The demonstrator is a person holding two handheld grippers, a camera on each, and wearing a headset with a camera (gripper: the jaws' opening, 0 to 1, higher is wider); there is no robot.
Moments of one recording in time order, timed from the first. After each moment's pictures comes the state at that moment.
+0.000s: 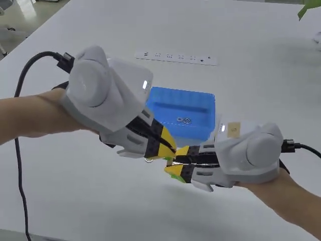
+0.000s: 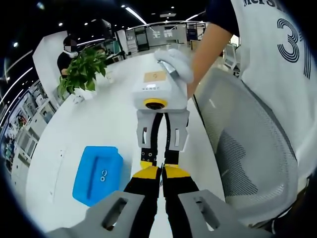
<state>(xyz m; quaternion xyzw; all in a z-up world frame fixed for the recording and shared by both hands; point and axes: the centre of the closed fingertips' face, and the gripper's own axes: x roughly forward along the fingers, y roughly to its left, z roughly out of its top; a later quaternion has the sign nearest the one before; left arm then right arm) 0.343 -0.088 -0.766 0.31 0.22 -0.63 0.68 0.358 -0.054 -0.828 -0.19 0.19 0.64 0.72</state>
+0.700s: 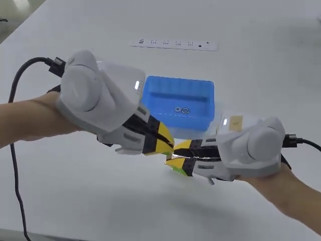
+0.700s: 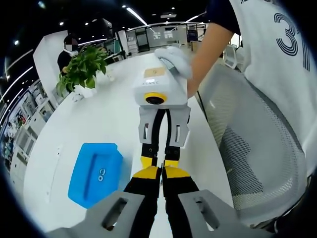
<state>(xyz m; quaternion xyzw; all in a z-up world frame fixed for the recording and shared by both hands) 0.355 -0.091 -0.784 0.30 0.22 -0.63 0.68 0.371 -0.064 -0.845 -0.16 0.21 0.63 0.73</state>
